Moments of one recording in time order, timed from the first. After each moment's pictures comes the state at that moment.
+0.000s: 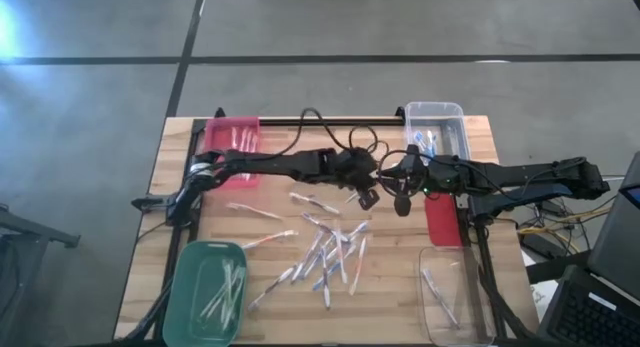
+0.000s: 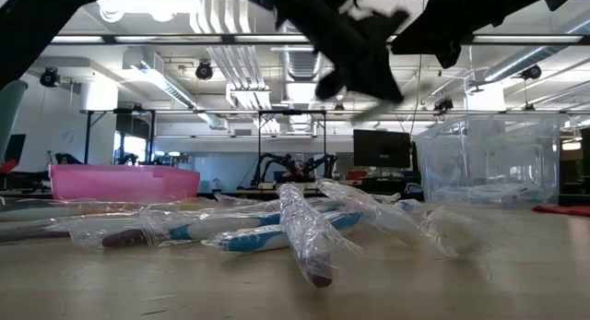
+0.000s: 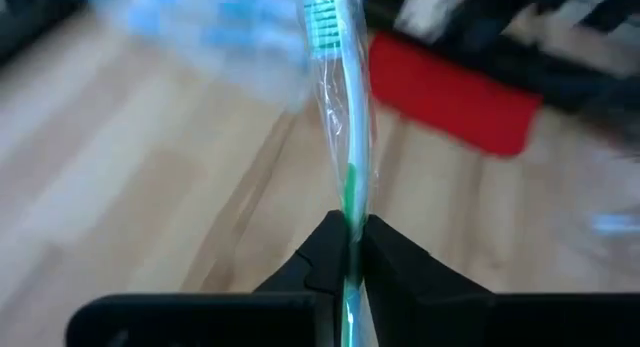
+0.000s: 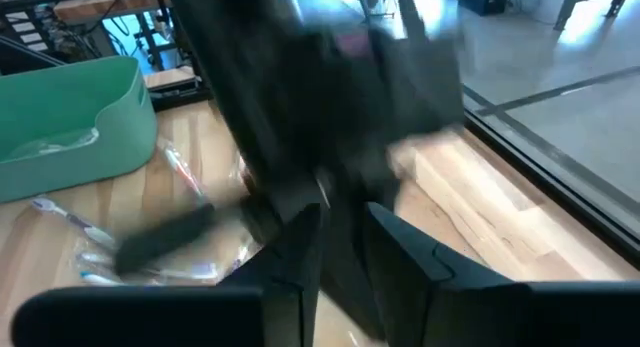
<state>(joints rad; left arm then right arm) 0.10 2.08 1.83 -0.38 -0.08 -0.32 -0.02 0.89 0.65 -0.12 0.24 0.23</state>
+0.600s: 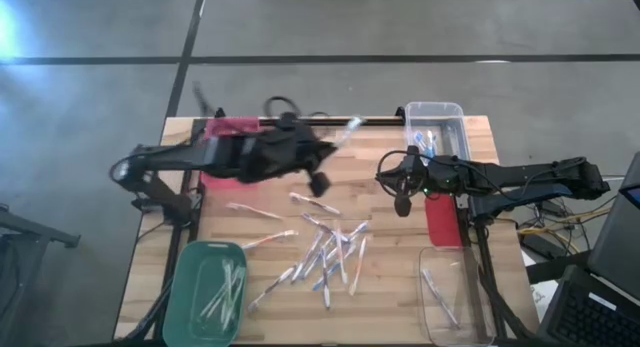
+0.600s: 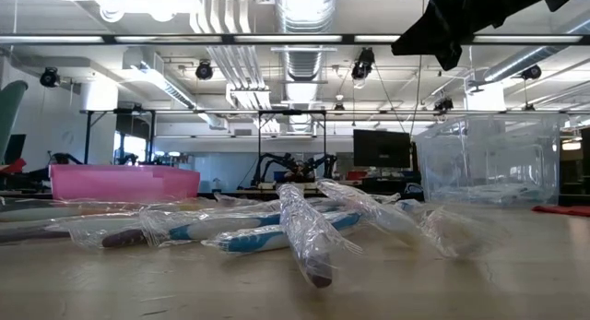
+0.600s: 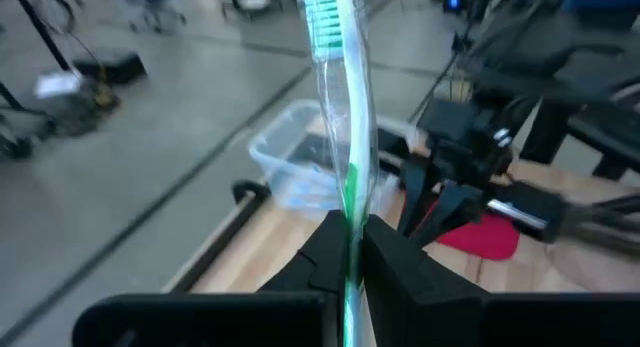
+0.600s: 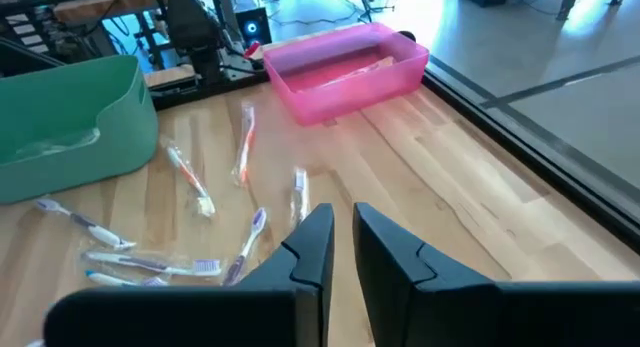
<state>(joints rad) -0.08 1.57 1.88 -0.66 -0.55 -0.18 -0.02 0.89 0.64 -0.12 0.23 0.25</state>
